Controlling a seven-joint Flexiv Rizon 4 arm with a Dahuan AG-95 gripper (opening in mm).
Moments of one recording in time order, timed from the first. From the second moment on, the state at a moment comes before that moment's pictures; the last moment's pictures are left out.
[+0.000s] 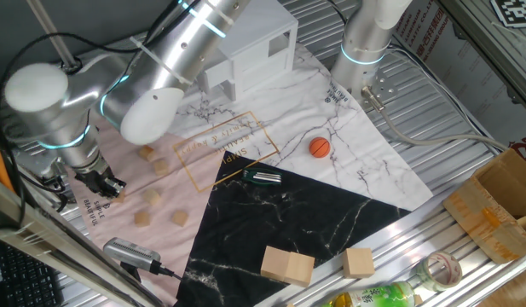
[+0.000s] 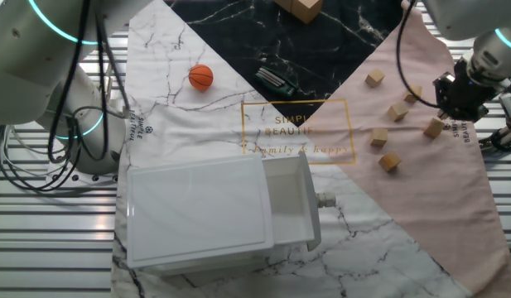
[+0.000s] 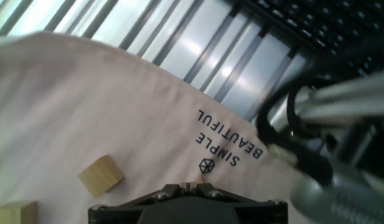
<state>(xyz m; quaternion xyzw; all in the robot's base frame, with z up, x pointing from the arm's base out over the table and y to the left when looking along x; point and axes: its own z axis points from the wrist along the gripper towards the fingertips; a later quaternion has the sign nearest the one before) 0.785 0.051 0.051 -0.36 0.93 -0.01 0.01</state>
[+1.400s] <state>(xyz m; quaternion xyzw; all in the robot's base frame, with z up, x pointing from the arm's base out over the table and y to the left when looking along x) 0.781 0.050 0.050 -0.40 0.91 -0.03 0.00</state>
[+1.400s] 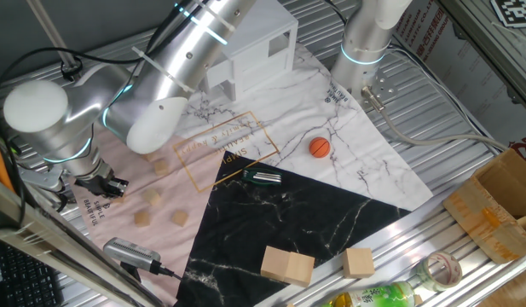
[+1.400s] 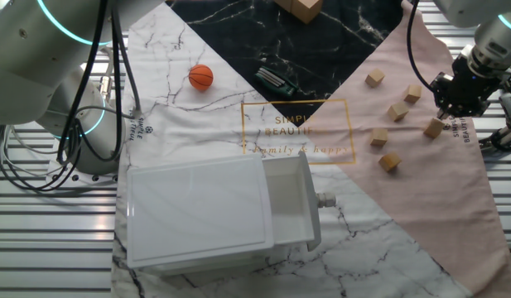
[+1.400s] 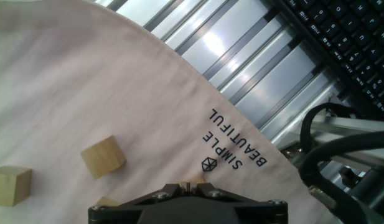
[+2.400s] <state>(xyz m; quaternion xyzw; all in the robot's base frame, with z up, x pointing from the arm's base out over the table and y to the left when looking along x) 0.771 0.047 0.044 -0.42 0.91 -0.03 0.00</state>
